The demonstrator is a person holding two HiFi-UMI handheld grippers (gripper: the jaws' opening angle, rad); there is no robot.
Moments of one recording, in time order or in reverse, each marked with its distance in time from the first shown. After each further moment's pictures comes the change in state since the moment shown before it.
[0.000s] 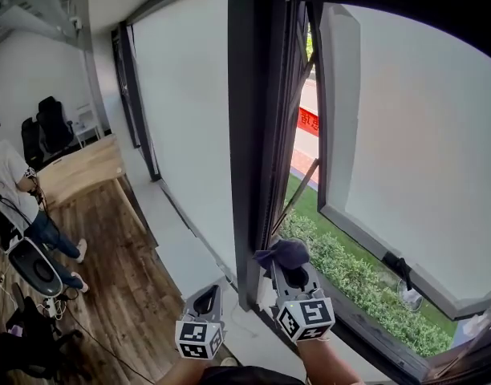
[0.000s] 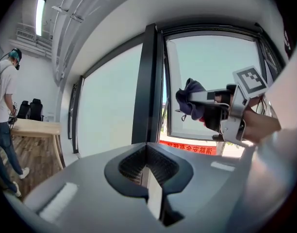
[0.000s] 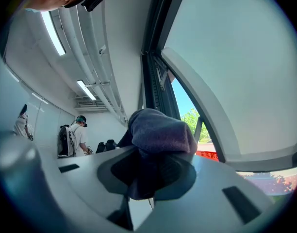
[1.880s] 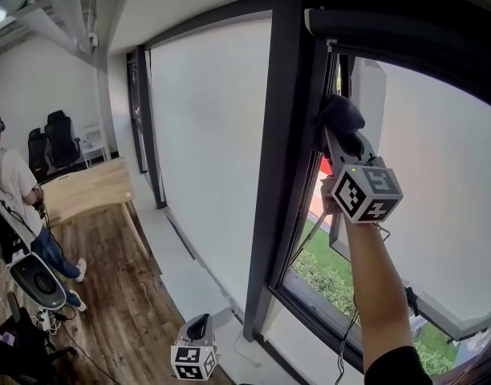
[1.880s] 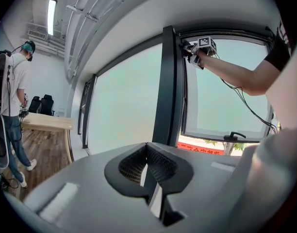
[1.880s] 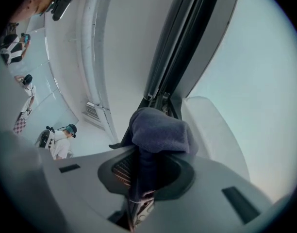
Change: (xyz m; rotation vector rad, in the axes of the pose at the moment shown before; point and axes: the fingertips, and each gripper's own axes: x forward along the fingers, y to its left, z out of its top) left arm -0.021 0.081 -0.020 -0.069 -0.005 0.096; right arm 0.146 -0.026 0.337 -0.347 -0.448 0.047
